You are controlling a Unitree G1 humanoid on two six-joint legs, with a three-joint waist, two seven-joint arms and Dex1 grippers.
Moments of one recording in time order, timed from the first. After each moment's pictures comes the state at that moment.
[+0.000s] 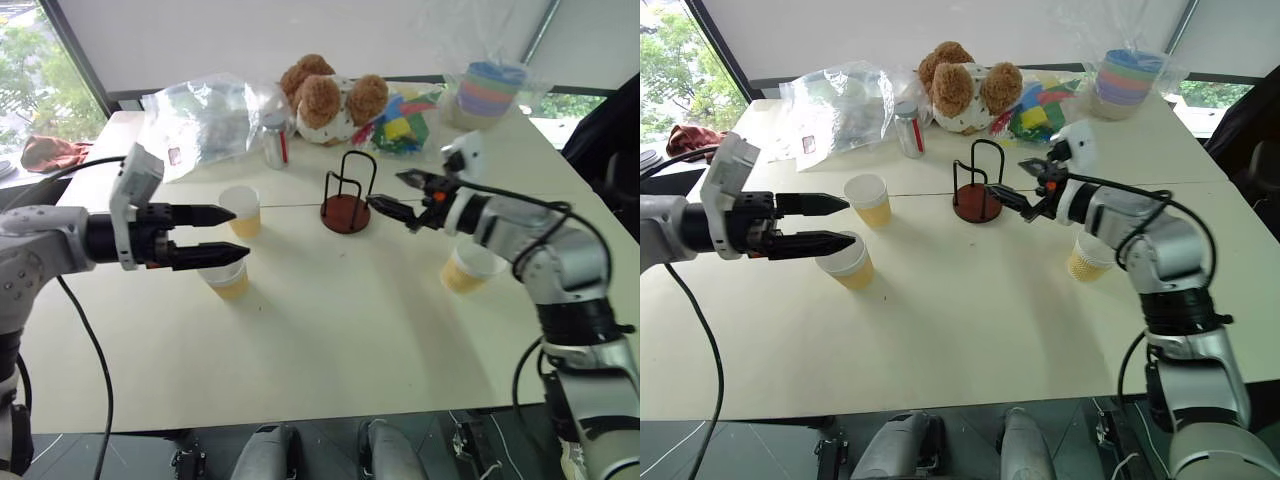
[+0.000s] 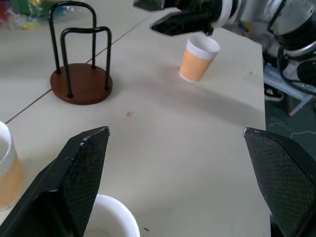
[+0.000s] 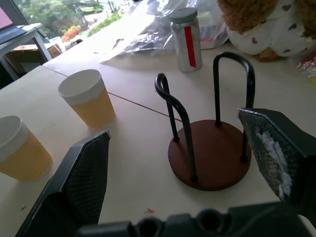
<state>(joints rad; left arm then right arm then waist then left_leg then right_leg) -0.54 1.04 0.20 -0.17 -0.92 0.92 -1.09 -0.77 -0.58 0.09 0.13 0.52 0.60 0.64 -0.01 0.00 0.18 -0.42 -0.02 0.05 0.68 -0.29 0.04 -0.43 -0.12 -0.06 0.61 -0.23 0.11</state>
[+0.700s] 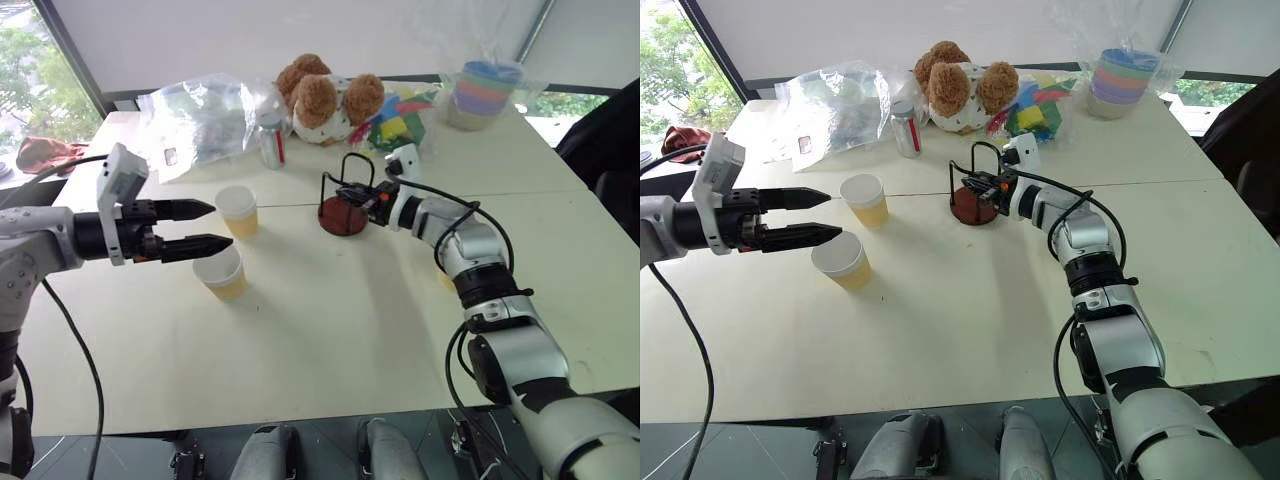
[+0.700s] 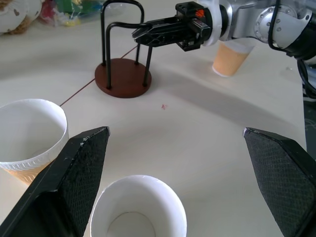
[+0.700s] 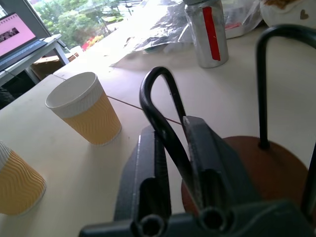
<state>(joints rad) -0.52 1.01 0.21 -0.14 -0.79 0.85 -1.07 -0.98 -0.33 0.04 0.63 0.34 0.33 0.75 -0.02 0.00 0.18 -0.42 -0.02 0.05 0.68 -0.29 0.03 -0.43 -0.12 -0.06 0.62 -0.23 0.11</state>
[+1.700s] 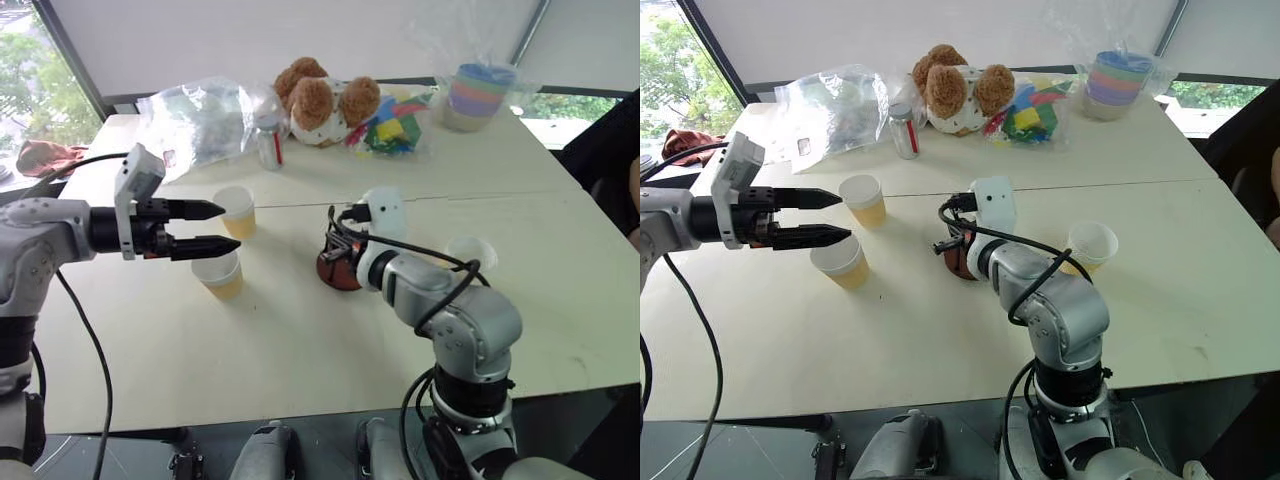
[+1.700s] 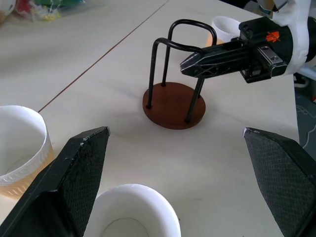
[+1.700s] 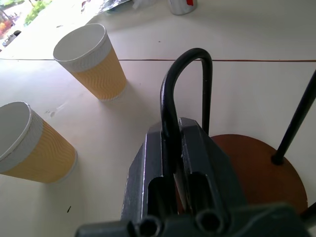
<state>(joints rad) -0.60 0.99 0.11 -0.07 -0.71 0.84 -1.17 -0.57 0.02 0.08 -0.58 0.30 1.37 -0.01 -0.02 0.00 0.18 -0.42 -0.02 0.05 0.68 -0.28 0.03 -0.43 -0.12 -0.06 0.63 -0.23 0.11</state>
